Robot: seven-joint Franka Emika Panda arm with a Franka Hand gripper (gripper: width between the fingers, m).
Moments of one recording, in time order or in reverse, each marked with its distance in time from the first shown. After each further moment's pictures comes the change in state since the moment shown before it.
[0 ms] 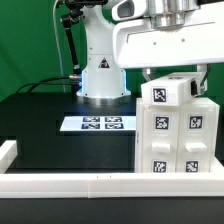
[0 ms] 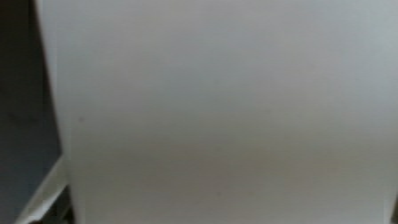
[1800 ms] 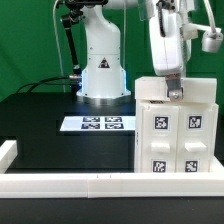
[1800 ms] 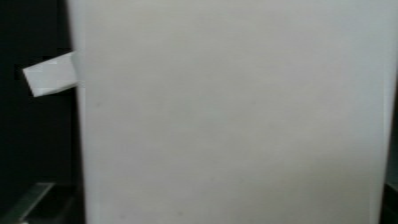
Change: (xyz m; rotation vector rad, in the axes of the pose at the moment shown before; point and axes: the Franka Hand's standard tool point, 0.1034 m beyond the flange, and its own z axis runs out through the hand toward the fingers) arm -0.001 -0.002 0.002 0.017 -0.056 1.184
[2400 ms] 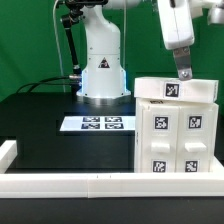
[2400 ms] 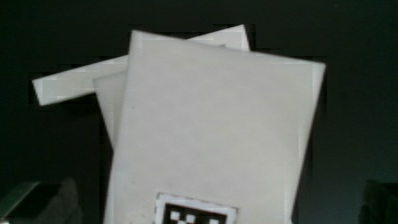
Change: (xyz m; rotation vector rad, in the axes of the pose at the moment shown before) arm -0.015 -0.007 -0.030 0.036 -0.061 -0.040
